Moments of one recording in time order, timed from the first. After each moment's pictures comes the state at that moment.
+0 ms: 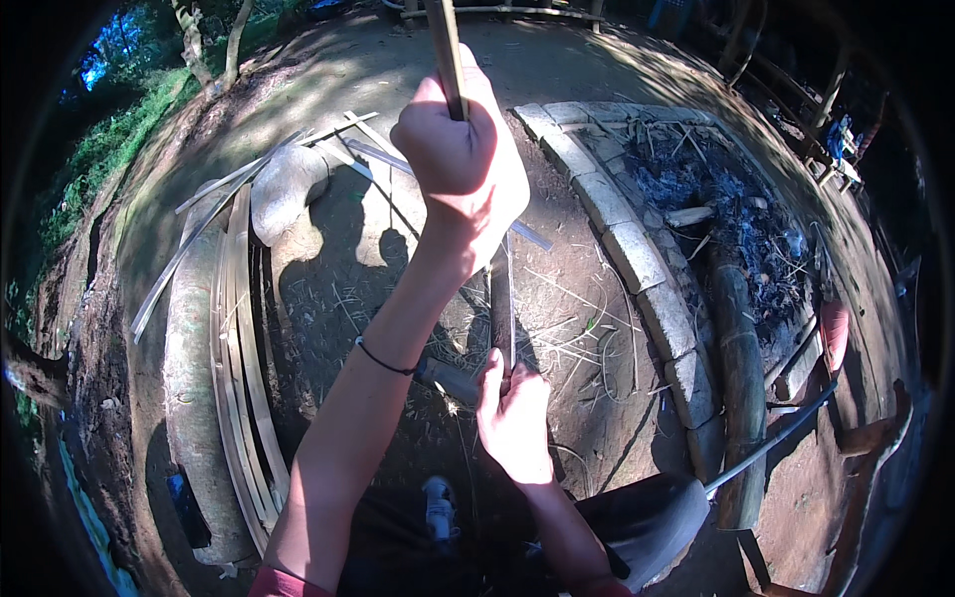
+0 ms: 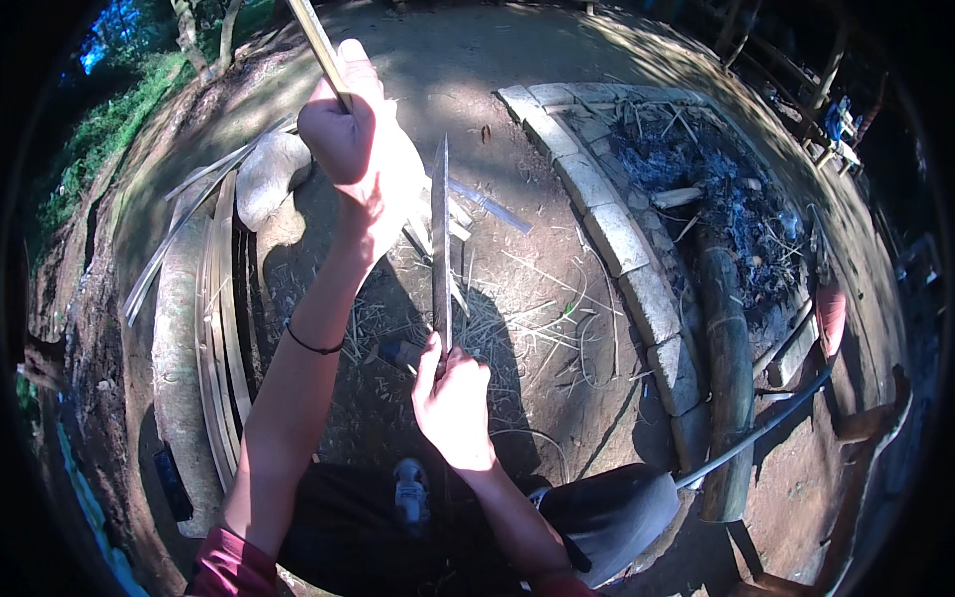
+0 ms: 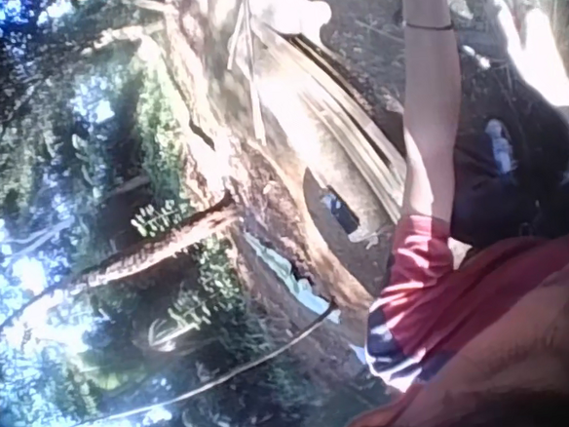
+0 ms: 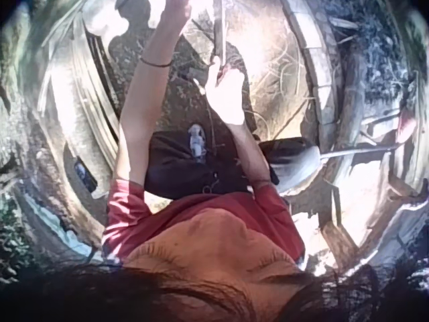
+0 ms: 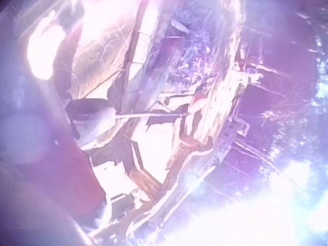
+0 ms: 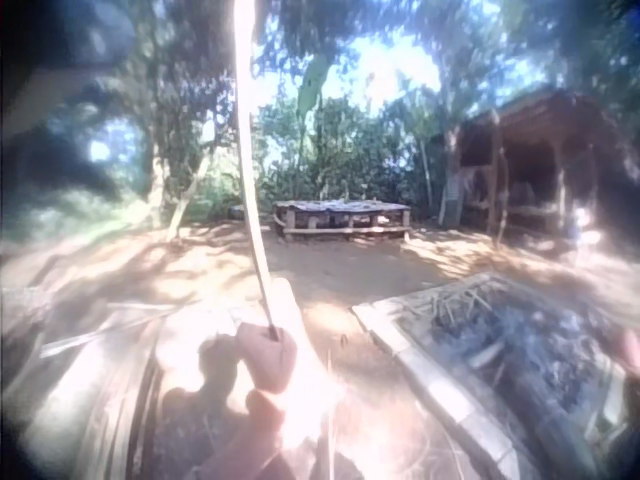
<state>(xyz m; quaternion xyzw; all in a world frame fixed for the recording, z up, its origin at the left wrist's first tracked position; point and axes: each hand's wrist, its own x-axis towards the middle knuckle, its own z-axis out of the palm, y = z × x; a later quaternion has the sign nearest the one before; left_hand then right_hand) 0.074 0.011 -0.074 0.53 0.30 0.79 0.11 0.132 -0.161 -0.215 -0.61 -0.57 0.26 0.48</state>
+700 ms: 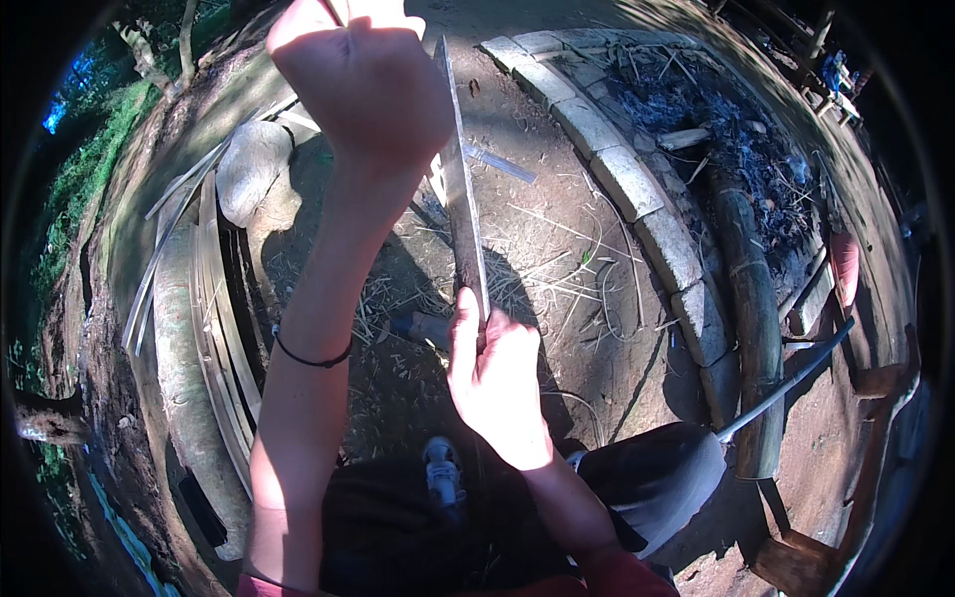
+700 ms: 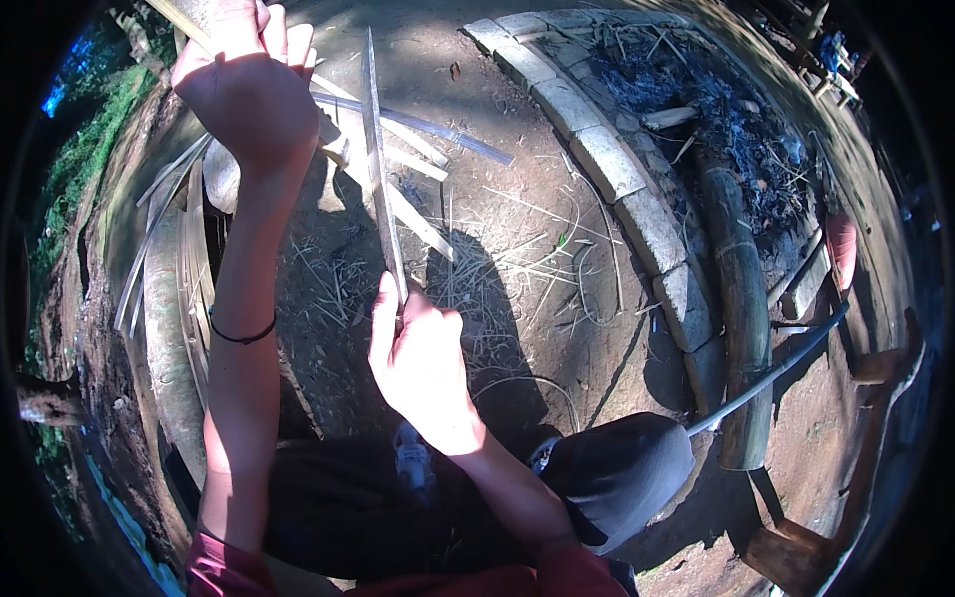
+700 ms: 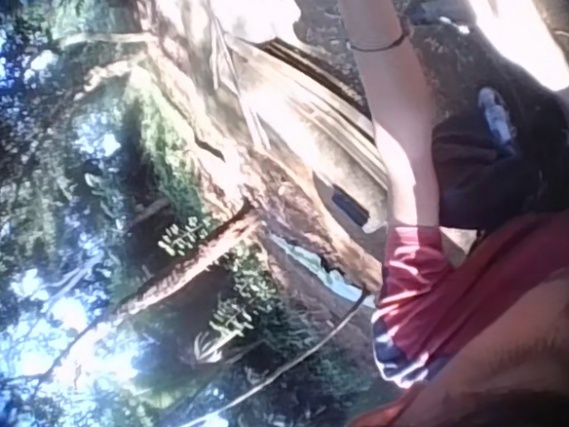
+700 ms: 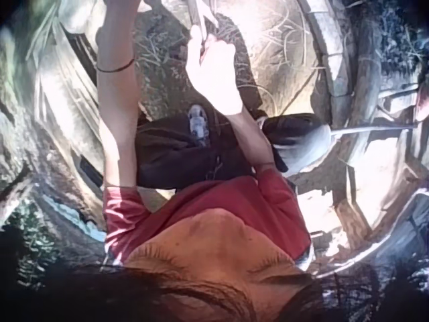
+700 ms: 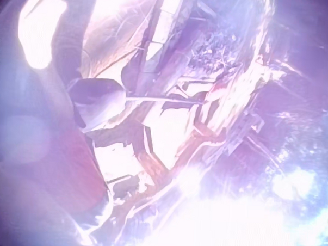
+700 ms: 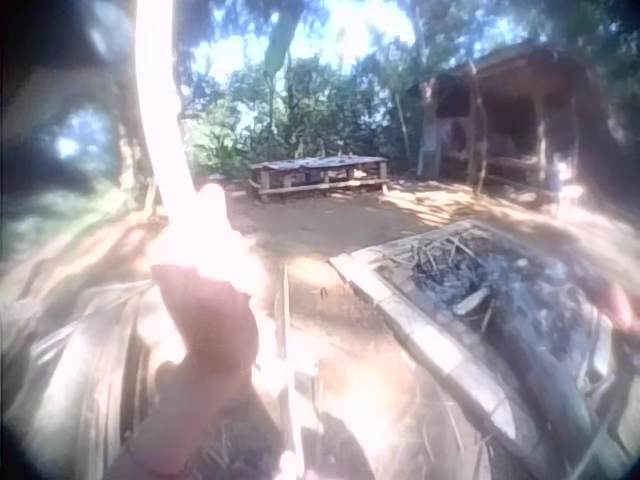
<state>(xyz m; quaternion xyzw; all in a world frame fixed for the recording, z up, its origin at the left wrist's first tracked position) 0.090 0.032 -0.087 0.53 0.22 0.81 -0.10 0.141 -0.160 -0.195 -0.59 -0.55 0.29 0.52</state>
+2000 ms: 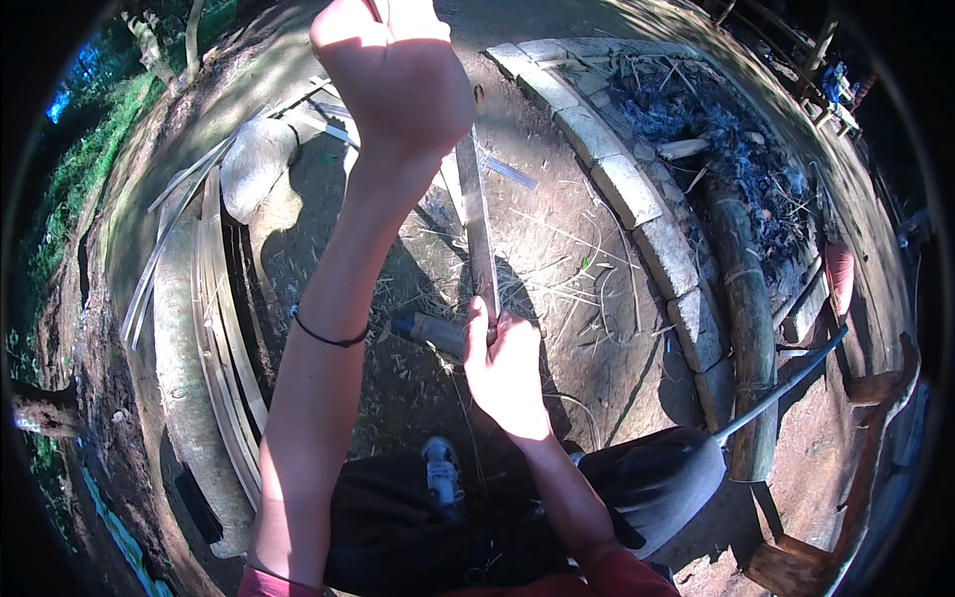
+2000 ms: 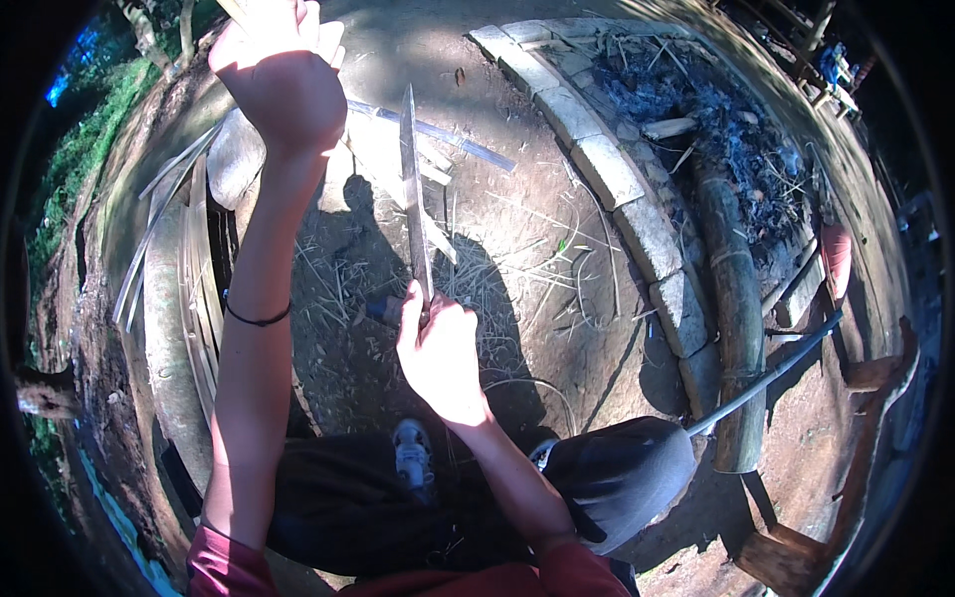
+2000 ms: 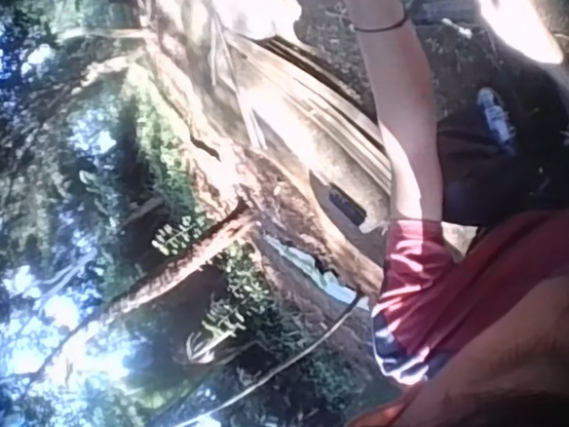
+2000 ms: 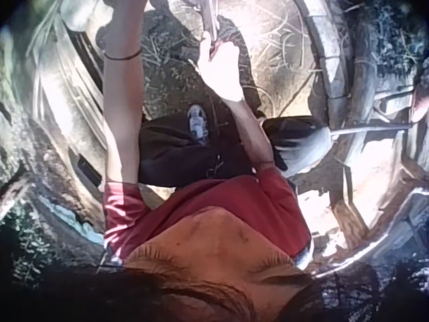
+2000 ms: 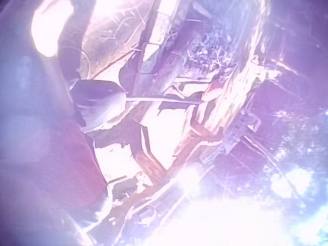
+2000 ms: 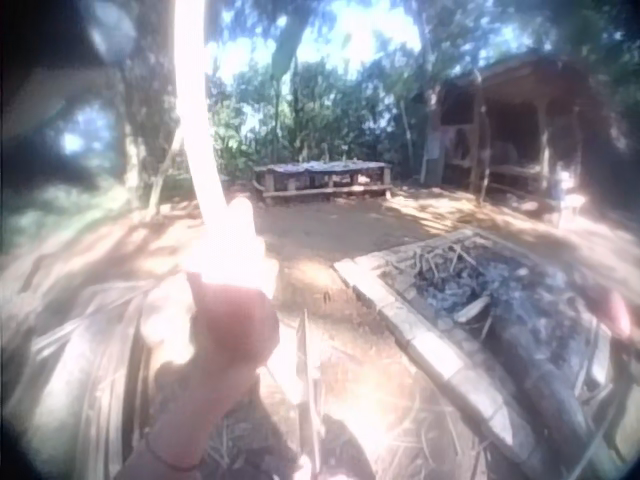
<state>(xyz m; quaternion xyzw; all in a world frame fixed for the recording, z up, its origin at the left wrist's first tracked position) 0.065 0.027 -0.098 0.65 0.39 0.49 -0.42 0.148 -0.156 -0.234 -0.63 -0.53 0.30 0.48</state>
